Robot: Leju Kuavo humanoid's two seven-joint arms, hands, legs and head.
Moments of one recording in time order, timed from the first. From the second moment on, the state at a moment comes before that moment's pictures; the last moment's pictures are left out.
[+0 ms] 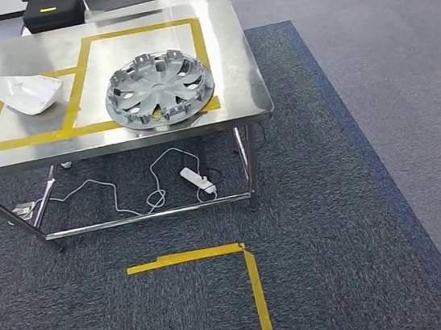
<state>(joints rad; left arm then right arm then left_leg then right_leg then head) -0.07 -0.28 1.35 -0.23 -1.15 0.32 -0.62 -0.07 0.28 -1.35 -0.26 1.09 -0.35 -0.21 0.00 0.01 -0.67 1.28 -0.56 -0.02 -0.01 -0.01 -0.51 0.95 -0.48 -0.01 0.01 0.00</state>
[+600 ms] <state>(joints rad) -0.07 -0.29 1.35 -0.23 -1.13 0.33 -0.62 -0.07 0.28 -1.30 -0.25 1.14 -0.36 -0.27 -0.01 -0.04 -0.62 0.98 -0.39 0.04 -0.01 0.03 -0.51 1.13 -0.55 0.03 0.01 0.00</state>
